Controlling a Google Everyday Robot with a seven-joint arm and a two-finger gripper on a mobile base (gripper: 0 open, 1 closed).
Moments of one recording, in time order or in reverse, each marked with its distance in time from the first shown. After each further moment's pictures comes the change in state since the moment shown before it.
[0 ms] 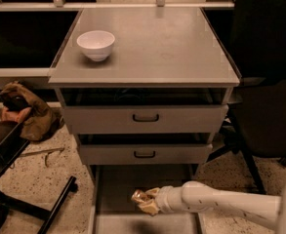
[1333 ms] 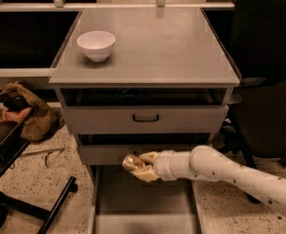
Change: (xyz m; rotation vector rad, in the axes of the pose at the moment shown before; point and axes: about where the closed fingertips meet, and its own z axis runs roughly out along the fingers) arm -0.182 -0.001 -0.123 0.011 -0.174 -0.193
